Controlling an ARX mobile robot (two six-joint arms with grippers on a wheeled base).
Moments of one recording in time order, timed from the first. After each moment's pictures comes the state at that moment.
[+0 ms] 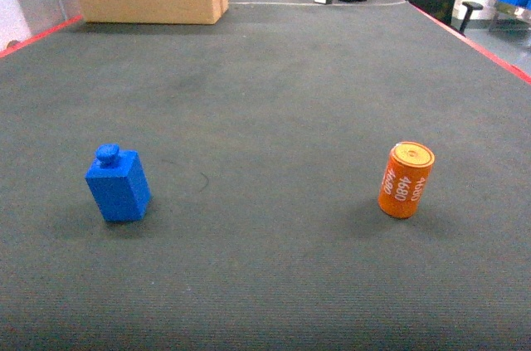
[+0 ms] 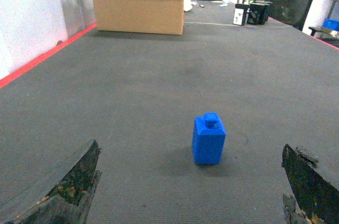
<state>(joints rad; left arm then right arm) 0.00 0.01 0.01 0.00 0.00 0.00 0.00 0.01 0.01 0.00 0.00 0.00</state>
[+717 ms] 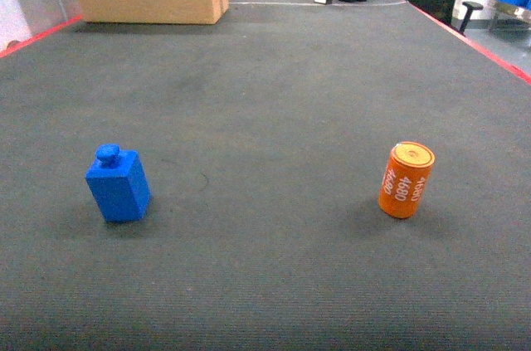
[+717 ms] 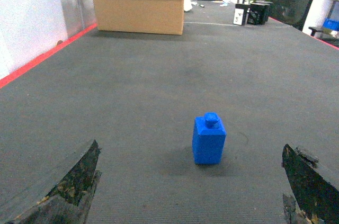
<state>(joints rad) 0.00 0.01 0.01 0.00 0.00 0.00 0.00 0.01 0.01 0.00 0.00 0.00</state>
